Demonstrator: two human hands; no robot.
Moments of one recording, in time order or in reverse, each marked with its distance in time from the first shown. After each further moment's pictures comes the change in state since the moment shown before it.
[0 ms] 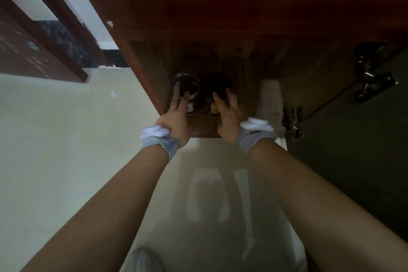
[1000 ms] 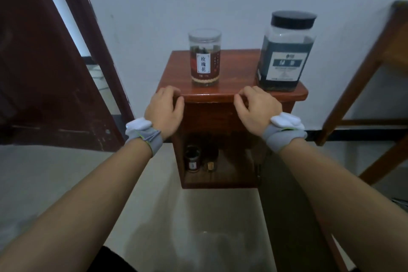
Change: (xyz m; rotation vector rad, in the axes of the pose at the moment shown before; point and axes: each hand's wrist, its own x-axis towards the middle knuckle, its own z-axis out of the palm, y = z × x) left_hand -0.166 0.097 -0.315 -0.254 0.701 0.304; right_hand -0.227 -0.094 -0.313 -0.008 0.830 -0.216
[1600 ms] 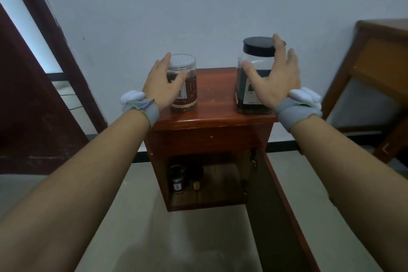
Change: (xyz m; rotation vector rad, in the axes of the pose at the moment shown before) left_hand 0.126 0.062 0.012 -0.211 -0.089 -0.023; right_hand 0.095 0.055 -0.064 0.083 0.278 0.310
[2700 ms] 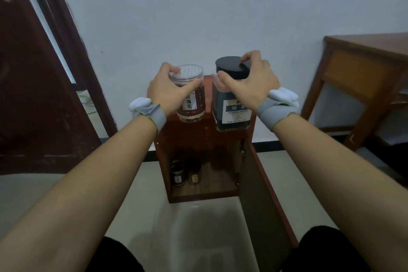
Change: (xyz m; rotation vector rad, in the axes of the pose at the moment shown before) left_hand -0.101 0.077 -0.044 -0.130 0.161 -0.029; right_hand -0.073 -0.061 -0.091 0.078 -0.080 -0.048
